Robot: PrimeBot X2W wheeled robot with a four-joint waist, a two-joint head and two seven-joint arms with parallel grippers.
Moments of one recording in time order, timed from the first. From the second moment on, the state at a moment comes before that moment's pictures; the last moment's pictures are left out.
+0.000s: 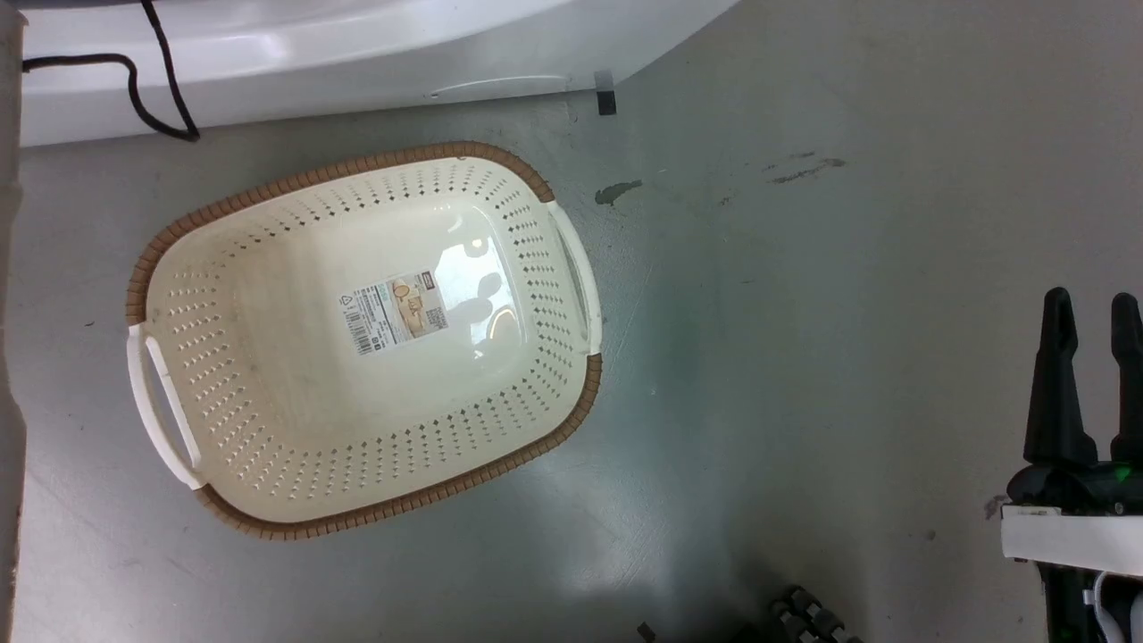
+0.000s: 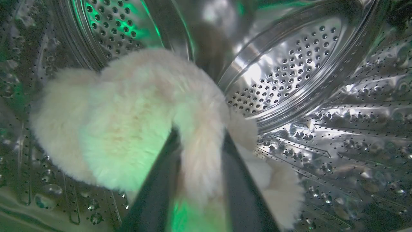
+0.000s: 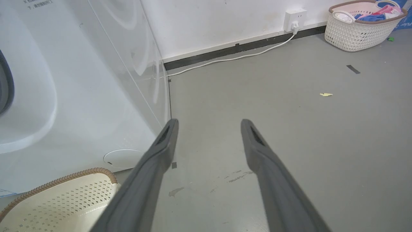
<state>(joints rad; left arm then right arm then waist) -1.48 0.42 -0.37 0.76 -0.40 0.23 -0.14 -0.10 -0.05 -0.15 -0.14 0.42 0.13 -0.26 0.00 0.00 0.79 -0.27</state>
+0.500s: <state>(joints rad) -1.49 0.38 -0.40 0.77 -0.41 0.22 -0.14 -0.11 -0.05 -0.16 -0.15 0.41 0.13 -0.26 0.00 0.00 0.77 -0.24</state>
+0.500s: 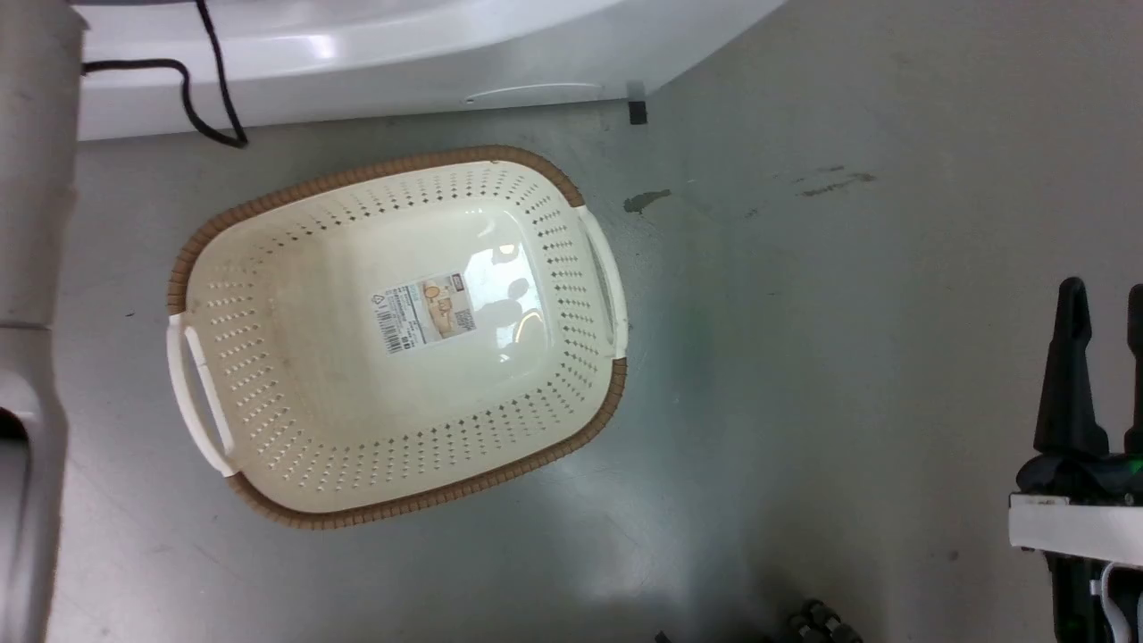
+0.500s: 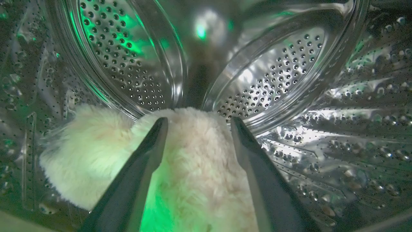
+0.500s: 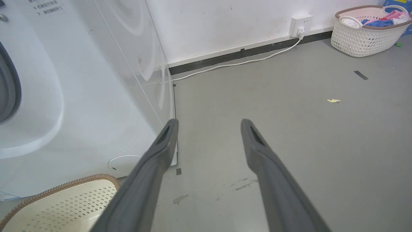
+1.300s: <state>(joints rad) -1.23 0.22 -0.45 0.82 -0.49 0.15 -0.23 -0.11 -0.05 -0.18 -0.12 0.32 0.13 -0.26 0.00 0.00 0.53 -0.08</state>
